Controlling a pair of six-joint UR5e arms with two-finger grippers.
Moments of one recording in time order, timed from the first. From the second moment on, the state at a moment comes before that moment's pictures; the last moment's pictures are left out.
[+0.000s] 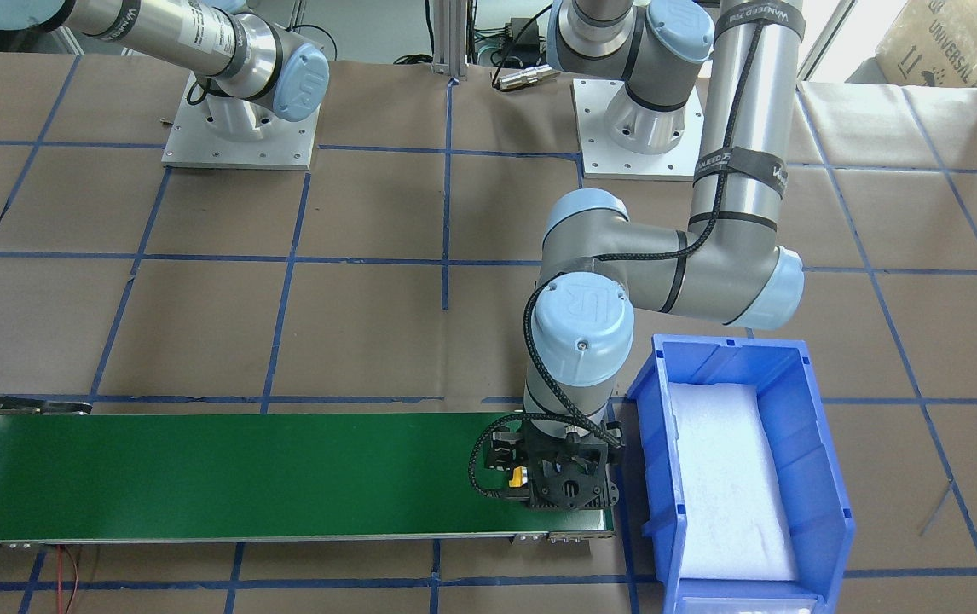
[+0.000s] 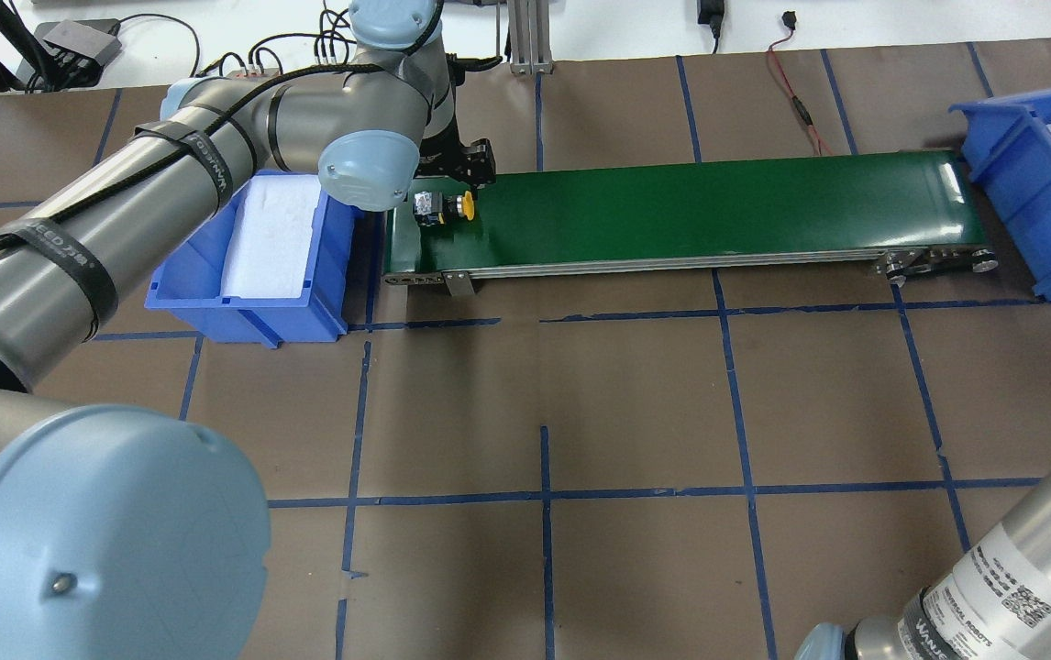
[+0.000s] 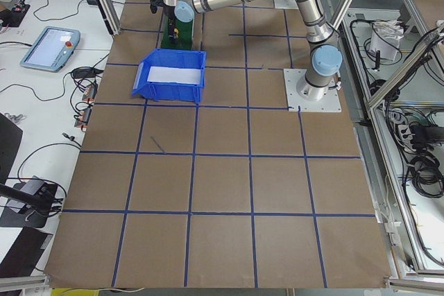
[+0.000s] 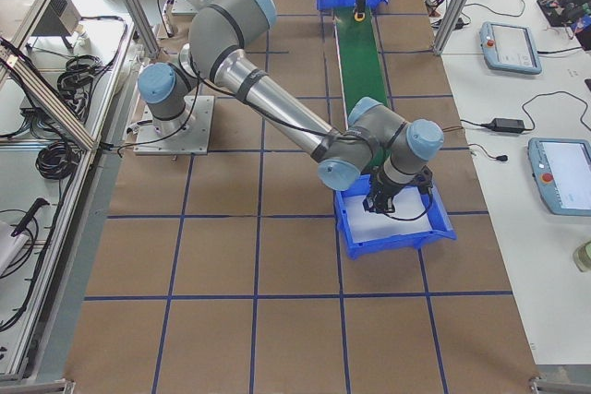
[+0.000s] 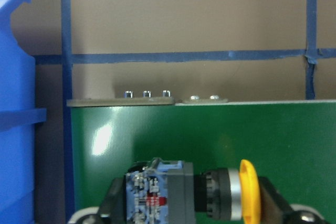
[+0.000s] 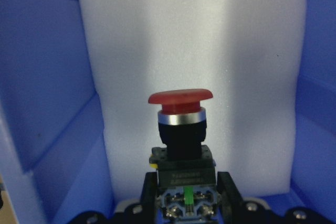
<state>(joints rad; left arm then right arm) -1.76 -2.15 -1.40 -1.07 1.66 -0.19 0.92 -0.85 1.11 -1.75 -1.69 -0.72</state>
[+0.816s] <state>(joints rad) -1.61 -1.95 -1.42 -1.33 1.69 -0.02 0.91 -0.81 1.11 -1.78 -1.69 -0.72</state>
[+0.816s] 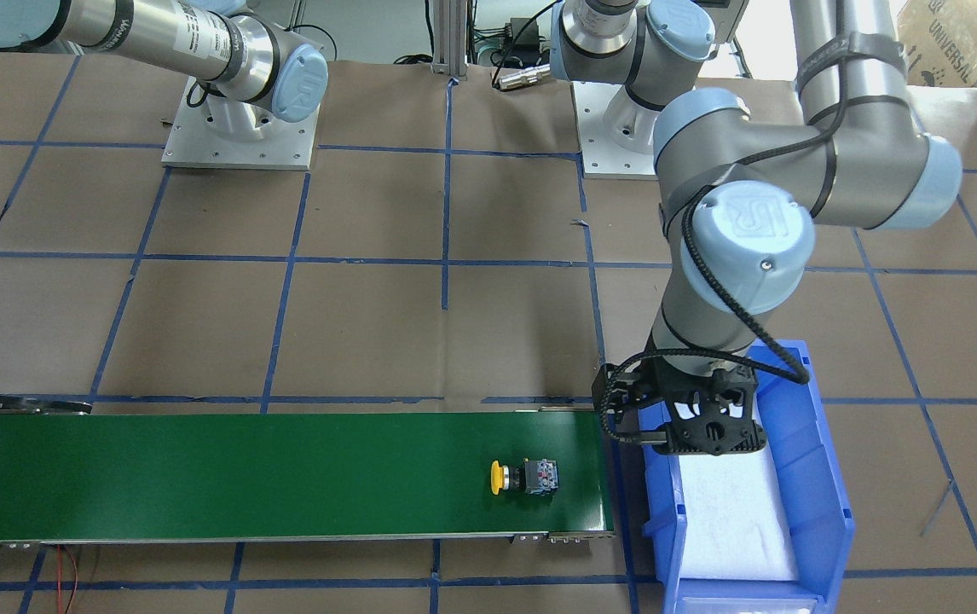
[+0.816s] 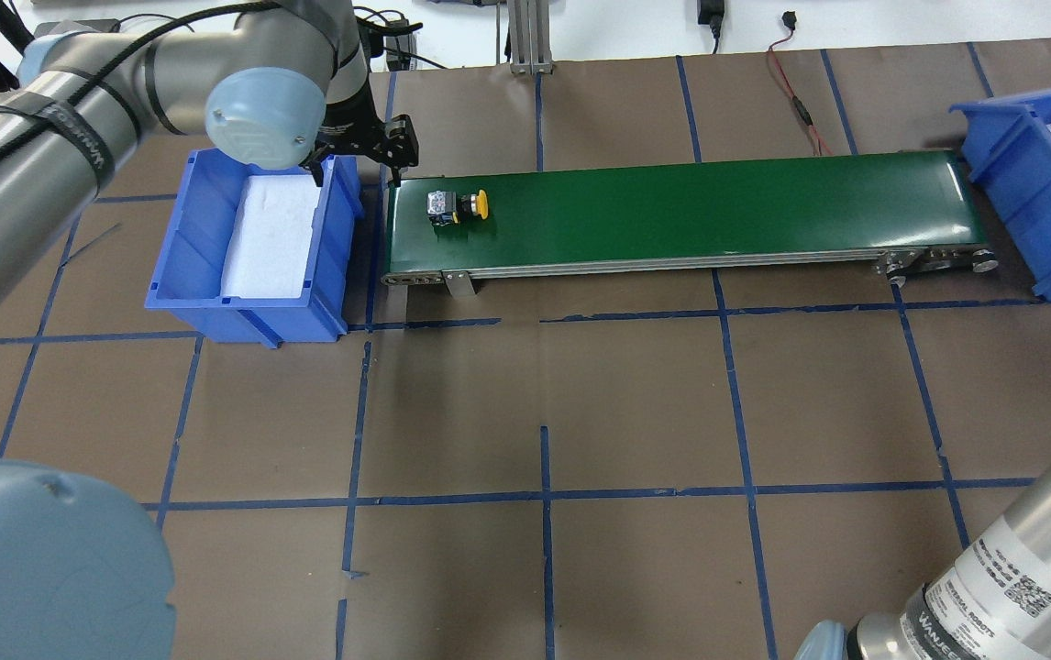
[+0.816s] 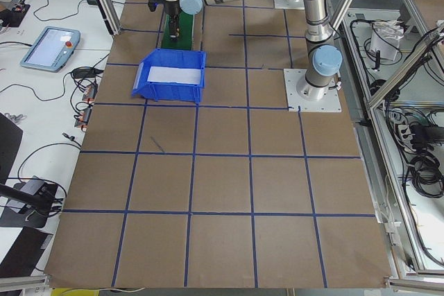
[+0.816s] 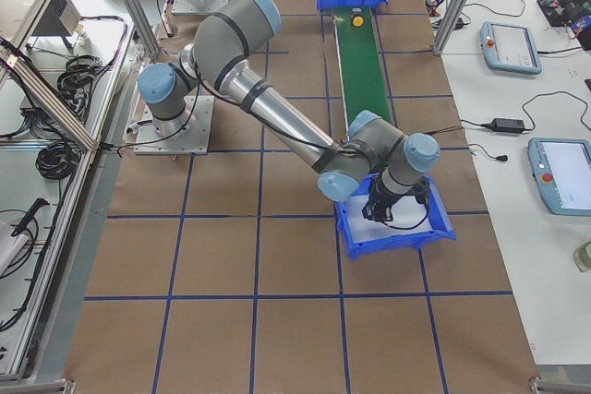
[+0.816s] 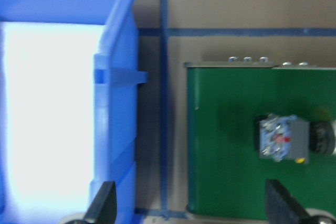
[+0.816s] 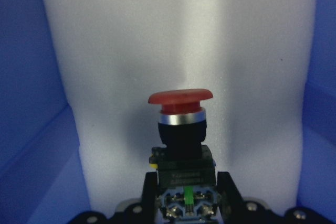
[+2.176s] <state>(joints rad) -1.47 -1.62 -1.58 -1.50 1.63 0.17 0.91 -0.89 1.09 -1.72 -1.67 -0.73</state>
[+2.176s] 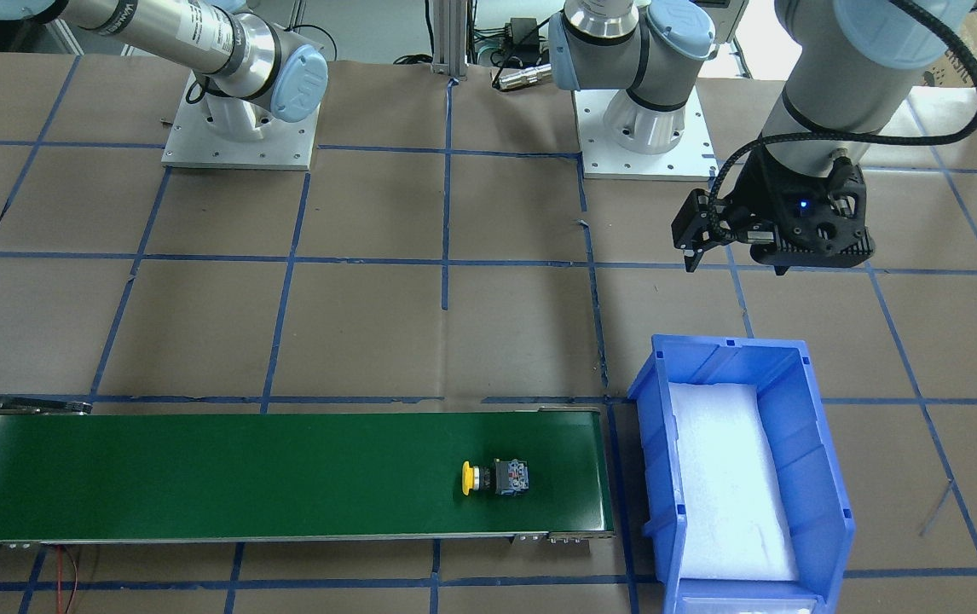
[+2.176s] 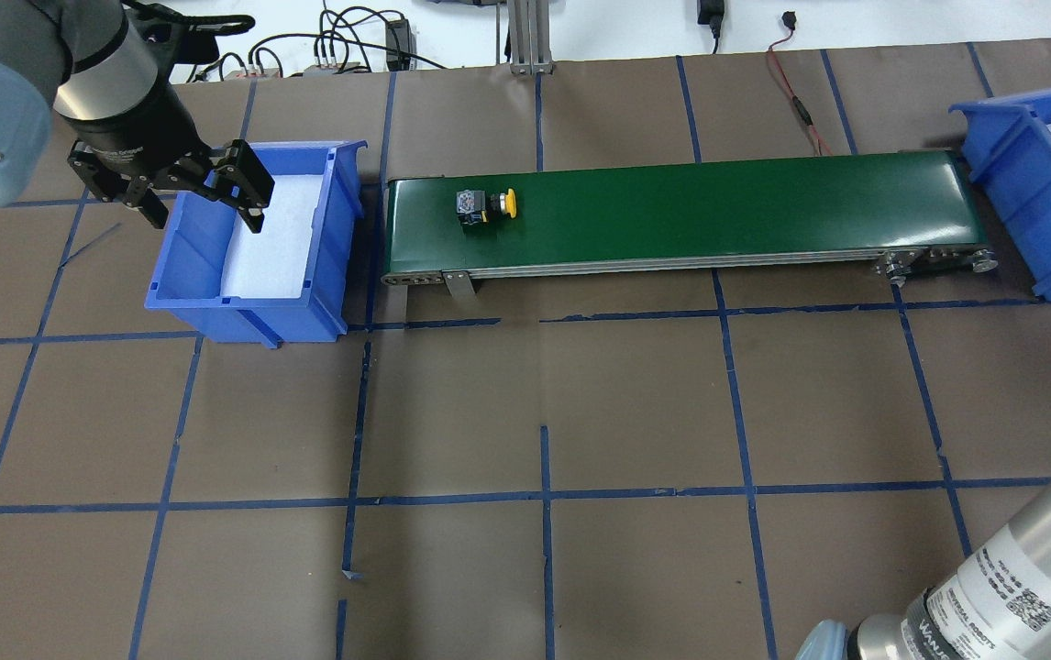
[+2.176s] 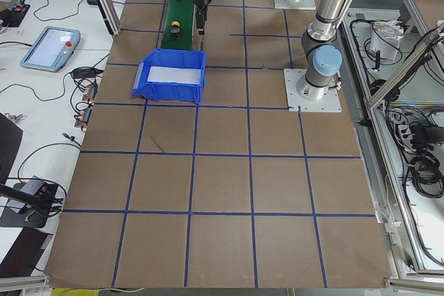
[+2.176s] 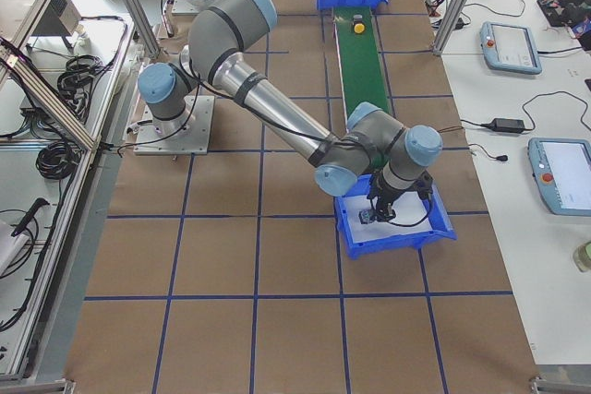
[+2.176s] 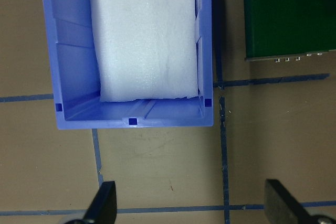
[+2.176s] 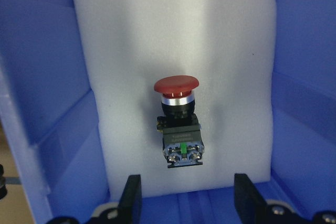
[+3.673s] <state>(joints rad) -1.42 -1.60 -1.58 -1.49 1.61 0.23 1.36 -1.32 1.32 -1.59 -1.53 -0.38</state>
